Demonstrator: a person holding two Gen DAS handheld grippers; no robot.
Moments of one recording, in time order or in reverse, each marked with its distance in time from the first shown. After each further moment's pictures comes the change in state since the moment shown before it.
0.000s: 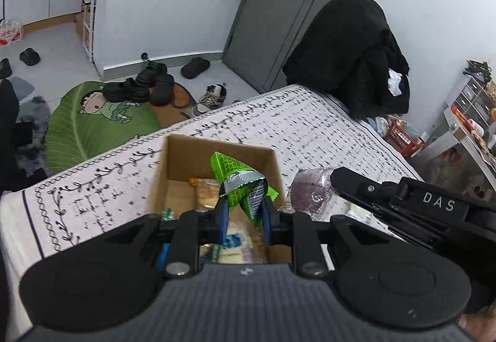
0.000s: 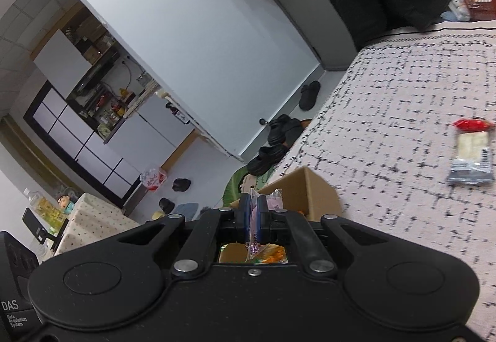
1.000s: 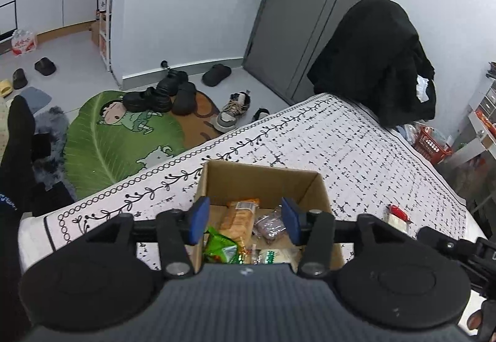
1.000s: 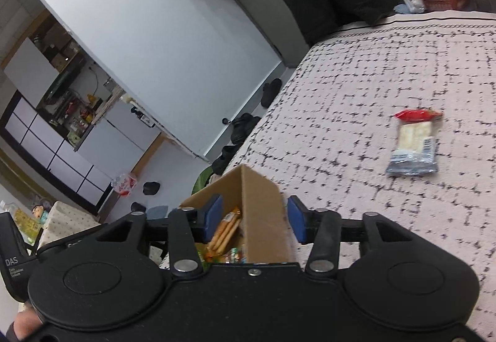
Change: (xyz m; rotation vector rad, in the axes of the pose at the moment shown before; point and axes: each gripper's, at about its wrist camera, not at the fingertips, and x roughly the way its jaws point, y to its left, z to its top) left arm 0.022 0.029 0.026 0.020 -0.014 0.083; right arm -0.035 -0.055 0.001 0.055 -0.007 -0.147
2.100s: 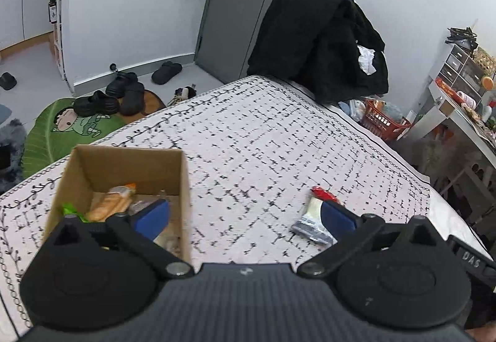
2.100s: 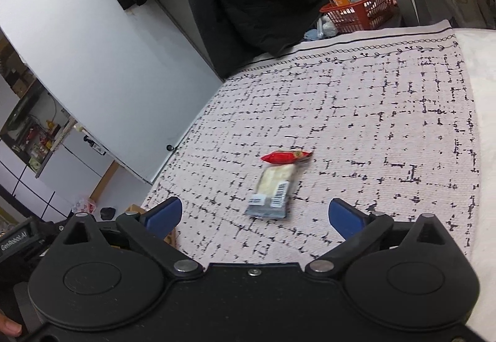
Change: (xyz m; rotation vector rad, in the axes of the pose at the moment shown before) left arm 0.019 -0.147 -0.034 0.091 0.014 -0.104; right arm -0.042 -0.137 0.035 0.061 -0.061 -0.146
